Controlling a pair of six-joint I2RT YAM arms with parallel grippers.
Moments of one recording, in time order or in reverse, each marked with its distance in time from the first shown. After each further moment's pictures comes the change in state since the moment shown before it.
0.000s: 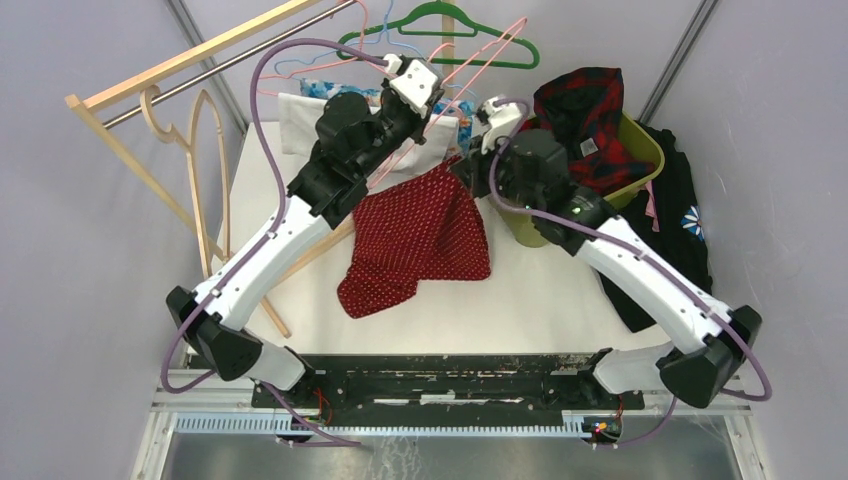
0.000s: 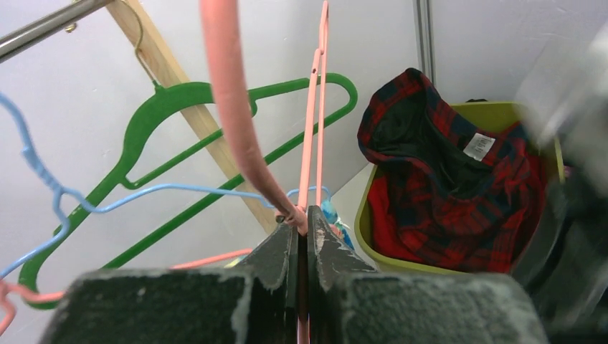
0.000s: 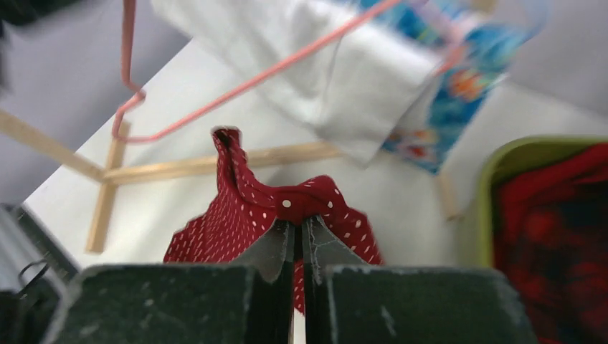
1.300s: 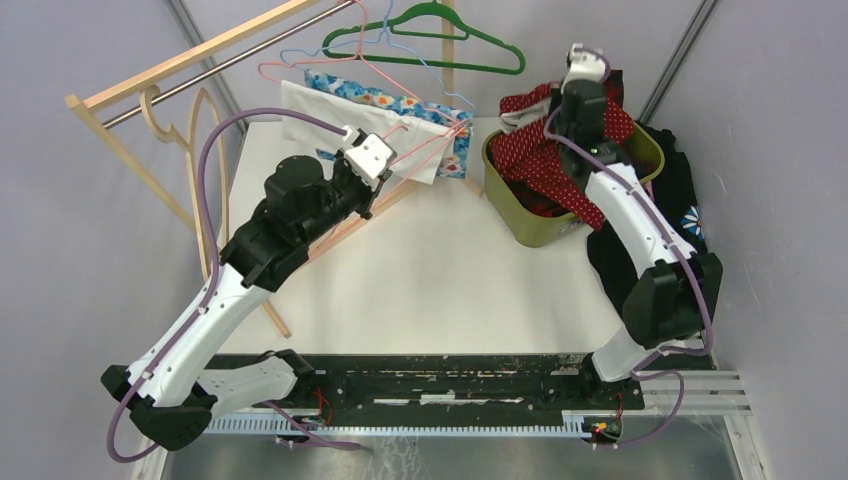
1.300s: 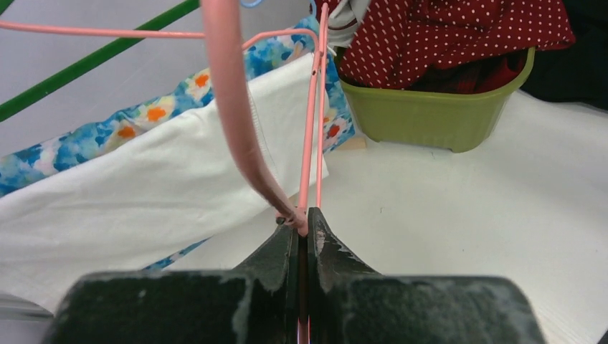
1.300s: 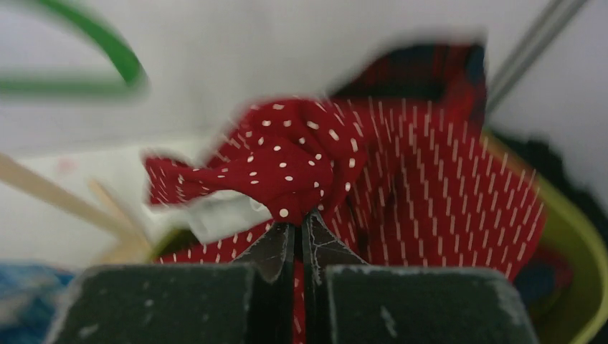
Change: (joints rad) left arm 0.000 -0.428 -0.323 -0.396 -0.046 -0.008; right arm -0.467 0.298 0.248 0.163 0.369 -0.168
